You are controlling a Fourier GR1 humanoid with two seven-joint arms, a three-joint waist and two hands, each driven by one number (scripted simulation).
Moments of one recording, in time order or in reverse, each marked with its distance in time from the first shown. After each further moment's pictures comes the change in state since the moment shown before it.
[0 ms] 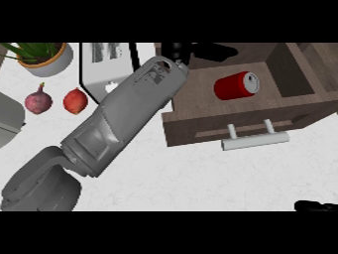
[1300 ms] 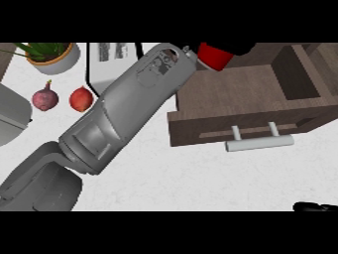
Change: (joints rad) left arm -0.060 0.000 0.104 -0.037 -0.131 -0.154 0.097; right arm 0.037 0.053 -0.013 0.047 -0.090 -0.008 0.038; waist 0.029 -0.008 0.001
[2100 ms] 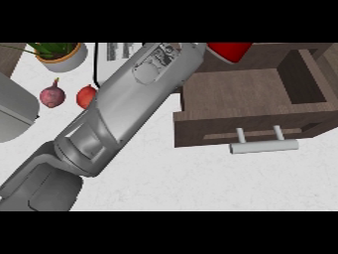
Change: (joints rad) left arm -0.006 0.000 0.156 -0.145 -0.107 -0.052 0.125; right arm 0.073 0.007 -0.014 -0.026 -0.012 0.015 -0.022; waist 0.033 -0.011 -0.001
